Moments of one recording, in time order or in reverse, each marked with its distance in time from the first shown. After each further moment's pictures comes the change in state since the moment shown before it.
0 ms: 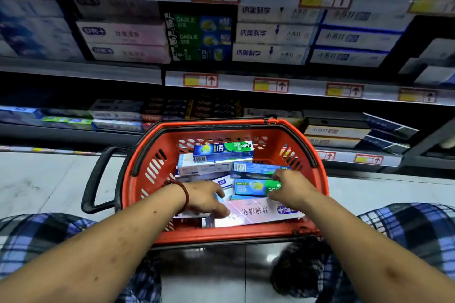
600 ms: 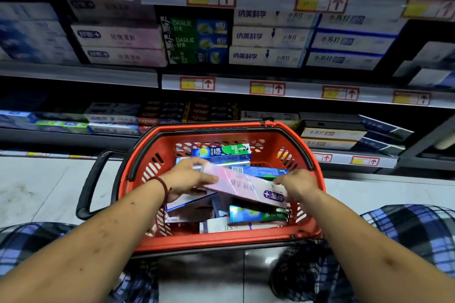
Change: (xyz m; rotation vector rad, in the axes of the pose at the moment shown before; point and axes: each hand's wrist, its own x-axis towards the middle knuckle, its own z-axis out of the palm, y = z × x) left_hand 0.002 -0.016 -0.024 -0.968 0.291 0.029; right_hand 0.013 0.009 -0.001 0.780 0.165 0.416
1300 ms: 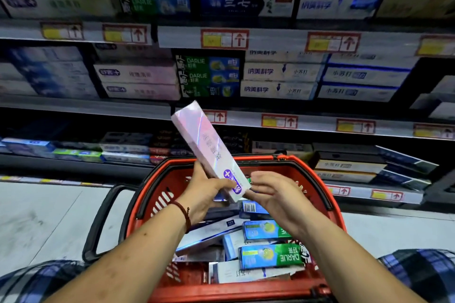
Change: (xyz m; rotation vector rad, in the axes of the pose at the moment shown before) left_hand 0.008 0.055 0.015 -0.462 0.184 0.196; right_hand -0.036 -0.080 0.031 0.829 -0.484 -0.223
